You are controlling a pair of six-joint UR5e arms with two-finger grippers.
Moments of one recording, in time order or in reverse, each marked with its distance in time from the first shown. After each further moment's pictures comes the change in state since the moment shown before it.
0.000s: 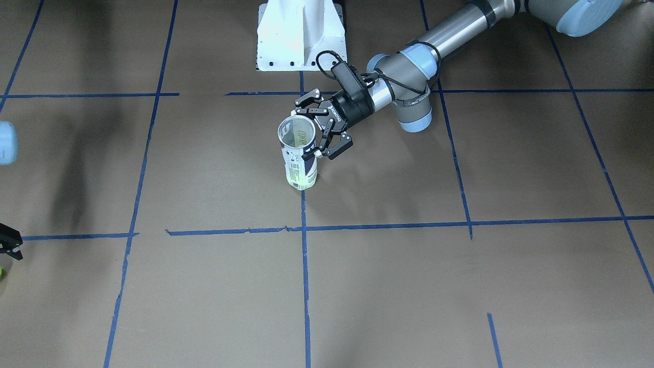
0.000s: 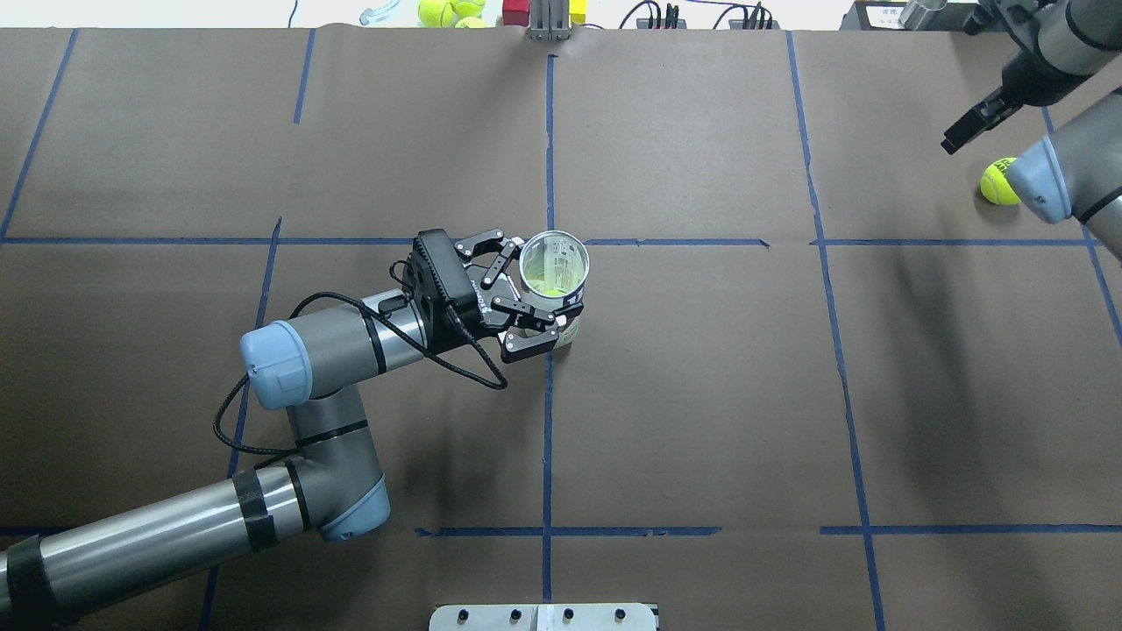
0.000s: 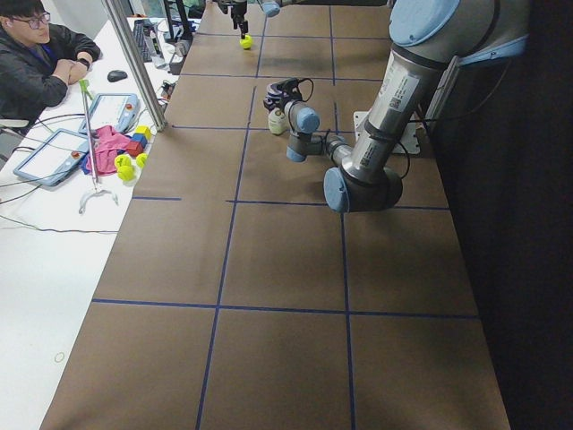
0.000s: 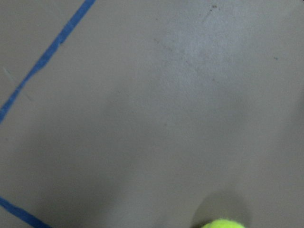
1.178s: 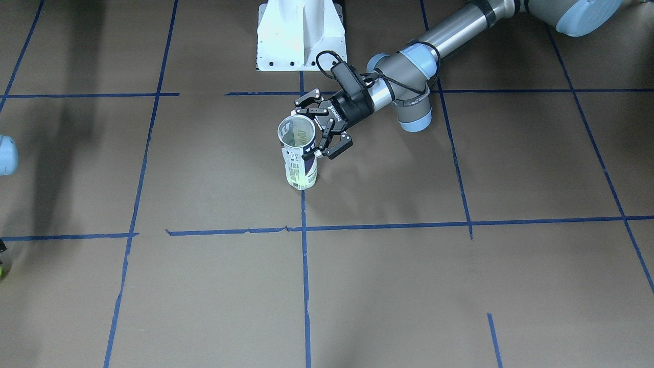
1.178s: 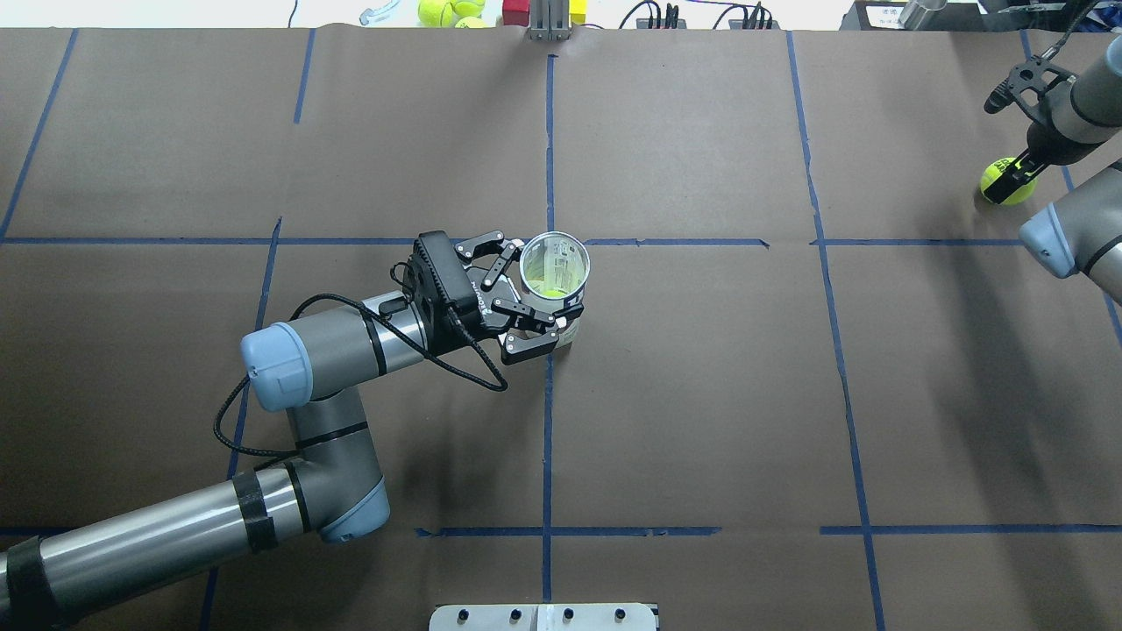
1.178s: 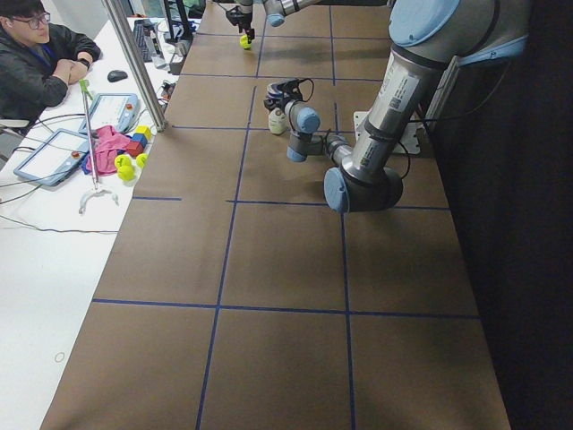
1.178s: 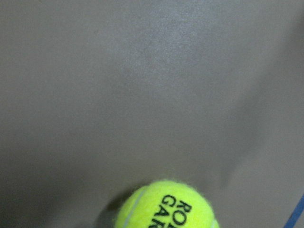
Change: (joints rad) left arm 0.002 0.001 0.000 0.001 0.001 0.000; right arm -0.037 -0.028 -0.134 0.093 -0.153 -0.091
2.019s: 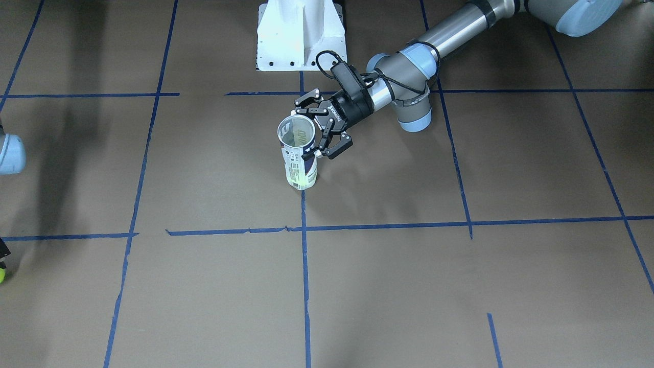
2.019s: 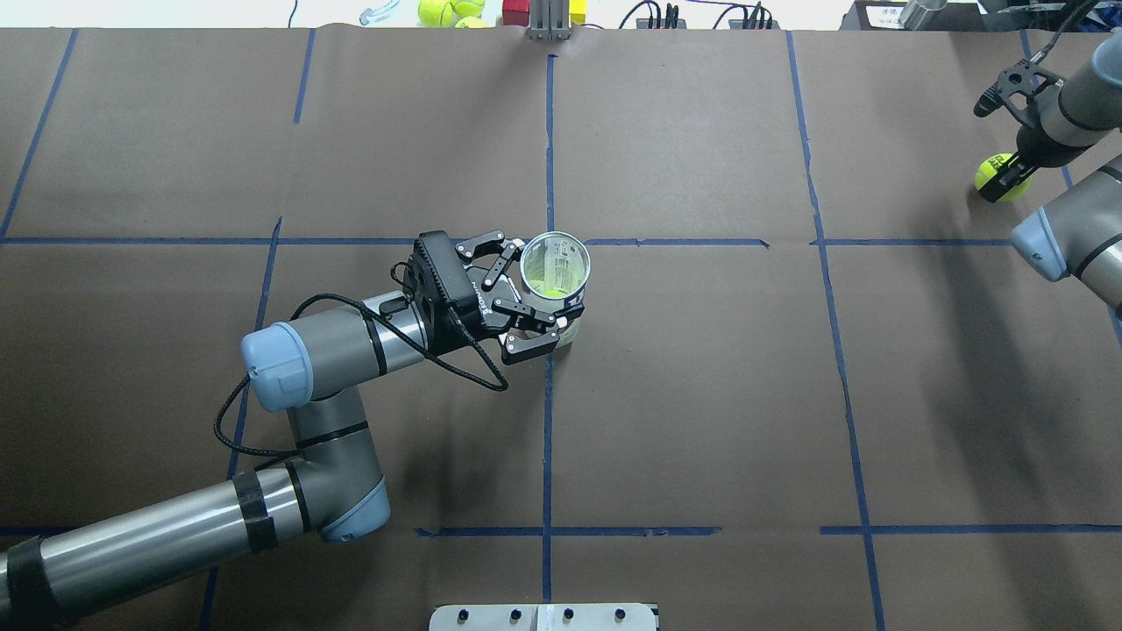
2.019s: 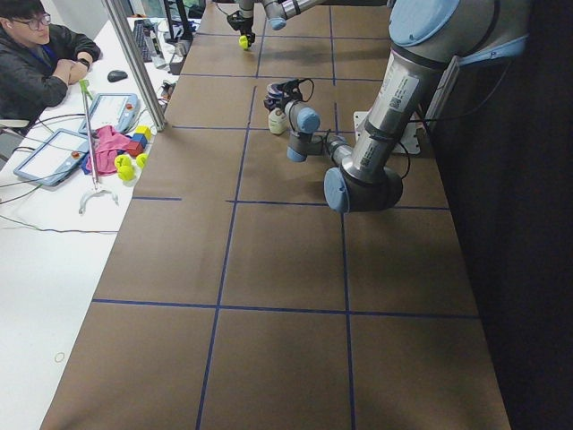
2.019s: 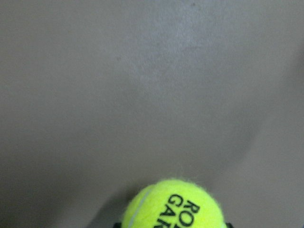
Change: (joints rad) left arm 0.001 -0.001 0.000 0.001 0.000 0.000; right arm -0.001 0.009 0.045 -0.010 0.034 0.034
